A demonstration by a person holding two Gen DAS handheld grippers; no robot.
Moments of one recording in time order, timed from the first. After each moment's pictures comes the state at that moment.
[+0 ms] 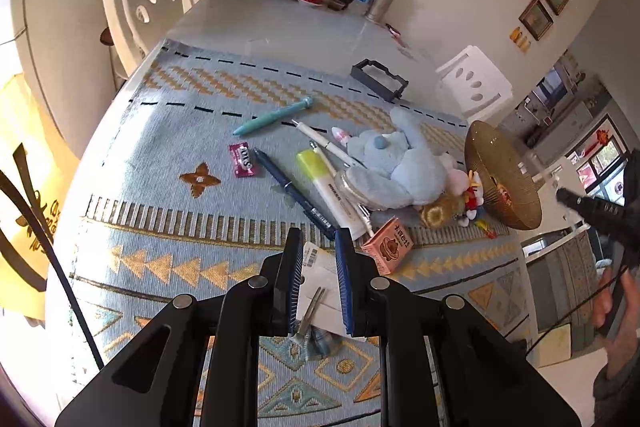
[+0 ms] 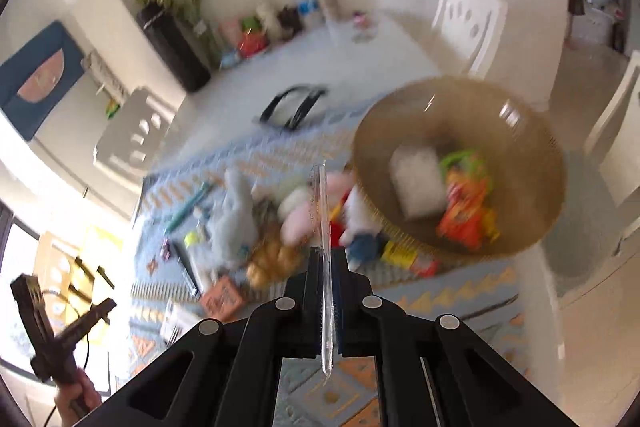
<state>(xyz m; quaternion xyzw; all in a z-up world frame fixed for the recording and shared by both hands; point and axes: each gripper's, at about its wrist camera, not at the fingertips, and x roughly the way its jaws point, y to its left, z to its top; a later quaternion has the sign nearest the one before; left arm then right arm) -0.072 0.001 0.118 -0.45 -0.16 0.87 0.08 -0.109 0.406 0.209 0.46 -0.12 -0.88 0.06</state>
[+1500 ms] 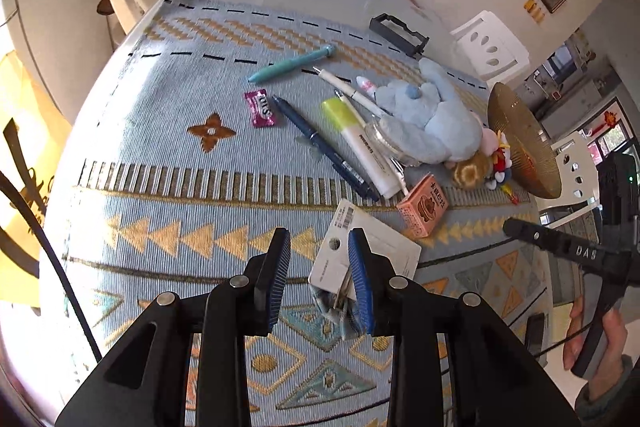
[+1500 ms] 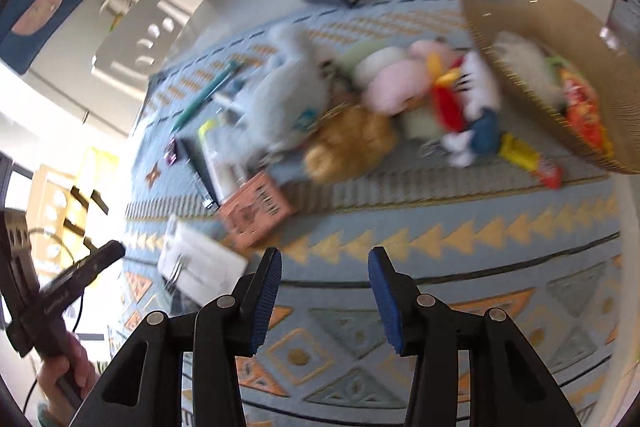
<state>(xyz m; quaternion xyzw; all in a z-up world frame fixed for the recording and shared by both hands) -0.080 -0.013 0.076 -0.51 -0.14 0.84 0.09 -0.096 0.287 0.104 0.58 -0.09 -0.80 0.13</state>
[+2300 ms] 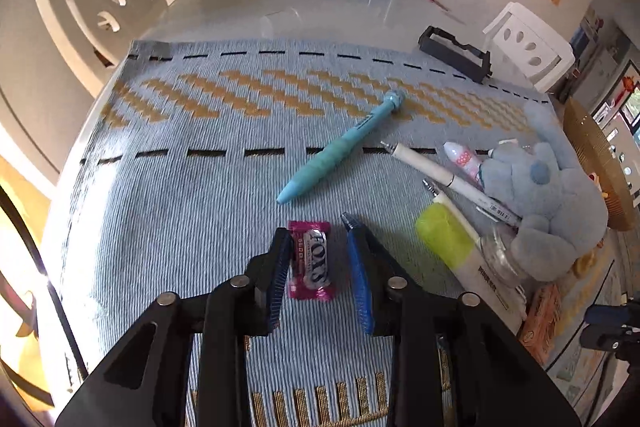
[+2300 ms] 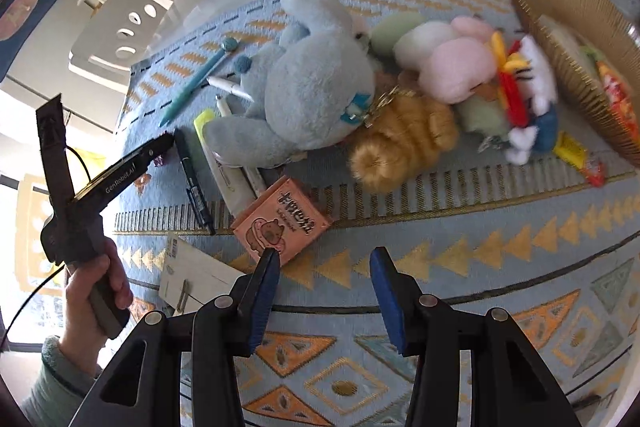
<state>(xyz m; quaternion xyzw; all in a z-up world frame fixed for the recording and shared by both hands) -0.213 -0.027 0.020 -0.48 -0.05 0.87 0.07 -0.129 0.240 0.077 0.62 -0.11 -0.78 0.10</state>
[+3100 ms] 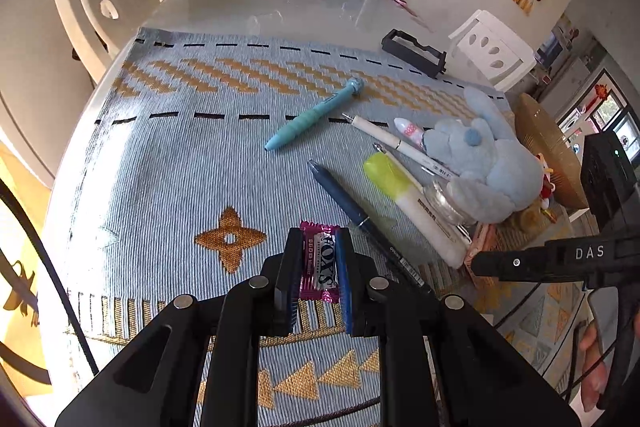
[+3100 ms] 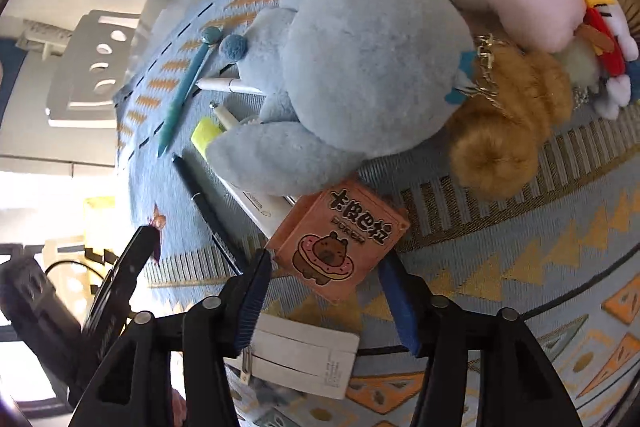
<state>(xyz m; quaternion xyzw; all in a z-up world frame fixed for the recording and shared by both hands) -0.162 -0.042 0.038 -0.48 -0.09 0.87 0.12 -0.166 0.210 0.040 0.66 -0.22 -0.72 0.06</state>
